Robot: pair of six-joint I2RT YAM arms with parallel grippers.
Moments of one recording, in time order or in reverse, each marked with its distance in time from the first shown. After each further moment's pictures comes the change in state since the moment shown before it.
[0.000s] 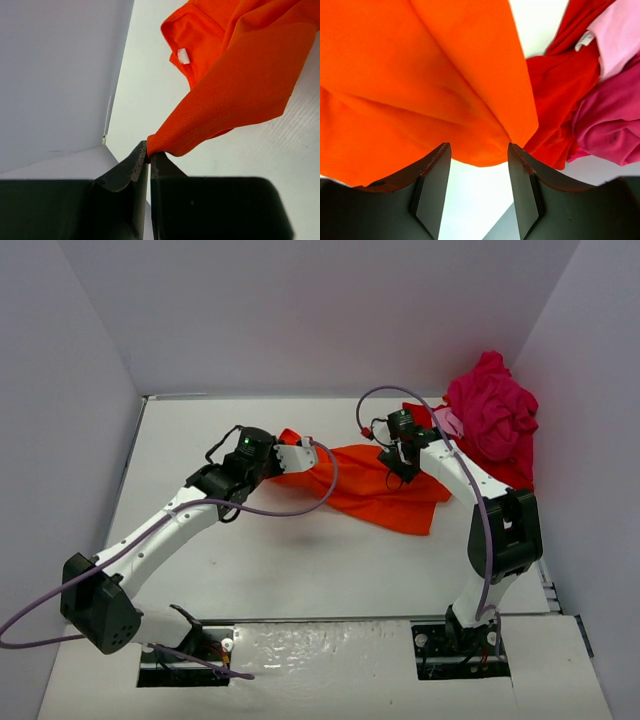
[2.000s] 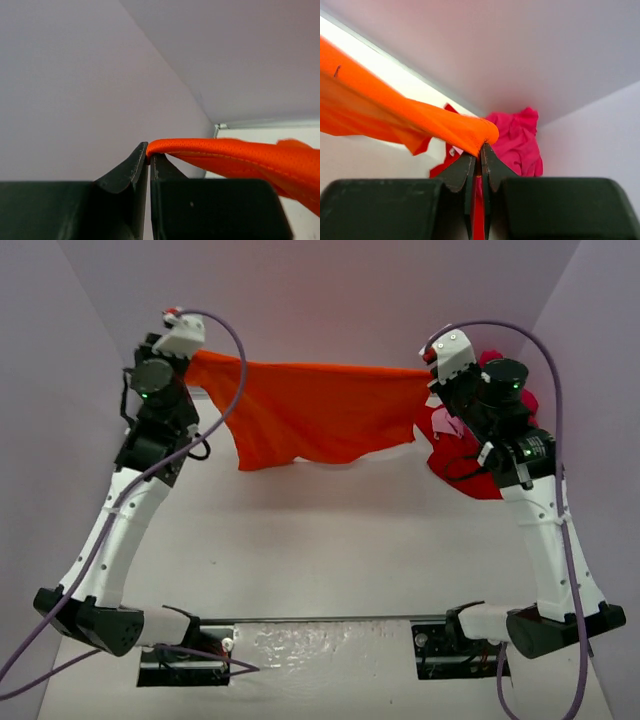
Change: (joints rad) left arm 0.284 -0.041 0.379 0.361 -0.498 -0.192; right arm -0.046 -0.447 0.346 0.099 -0.183 0.003
